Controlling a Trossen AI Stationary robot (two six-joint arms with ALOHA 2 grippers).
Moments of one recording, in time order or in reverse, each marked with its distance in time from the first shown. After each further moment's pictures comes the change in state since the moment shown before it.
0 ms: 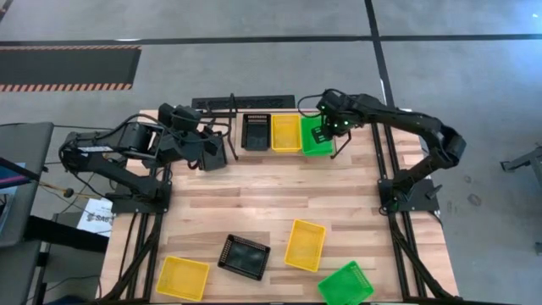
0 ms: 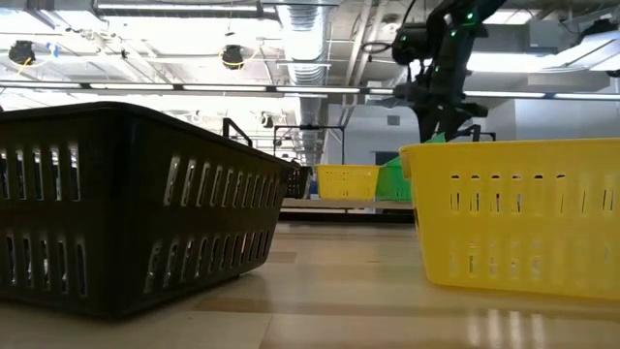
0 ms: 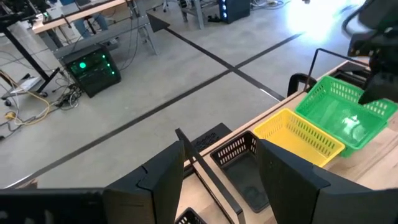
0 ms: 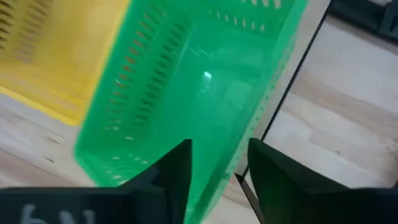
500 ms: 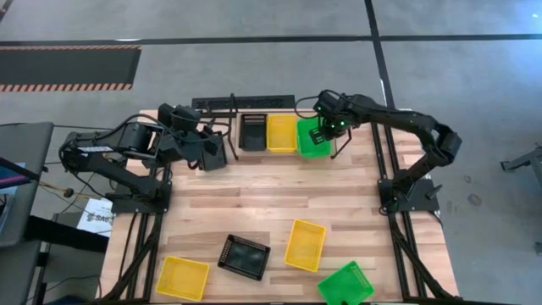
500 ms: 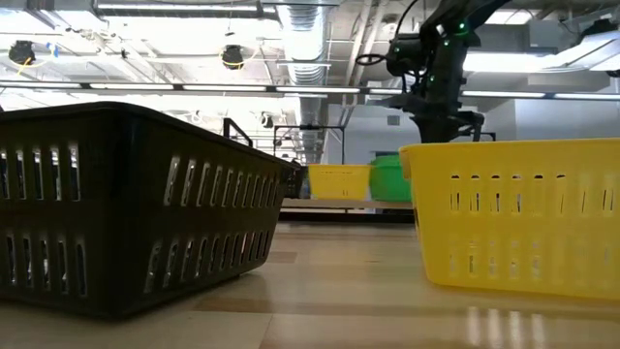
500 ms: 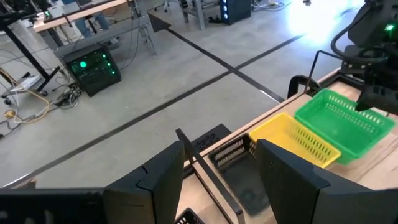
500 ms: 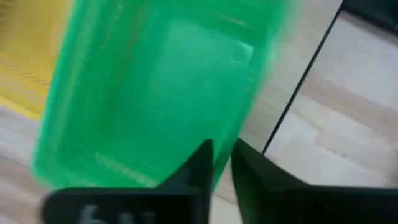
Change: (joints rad) left arm 0.000 0.000 0.000 0.001 -0.005 -0.011; right arm -0.003 0.055 -0.001 0.010 -0.006 -0.018
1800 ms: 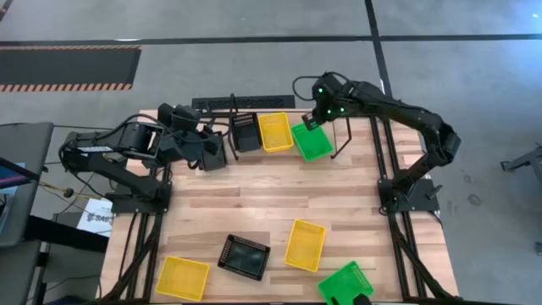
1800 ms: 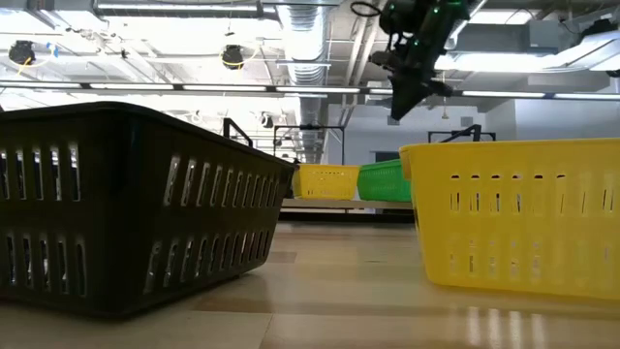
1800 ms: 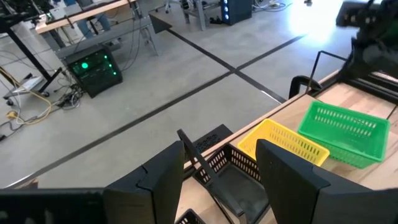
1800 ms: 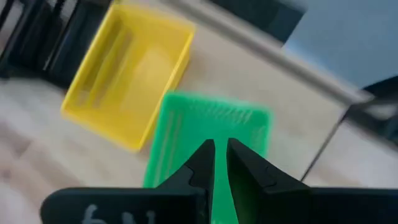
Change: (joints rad) left arm 0.000 0.000 0.000 -0.001 -0.005 0.003; right arm 0.004 0.004 0.235 0.040 0.000 -0.135
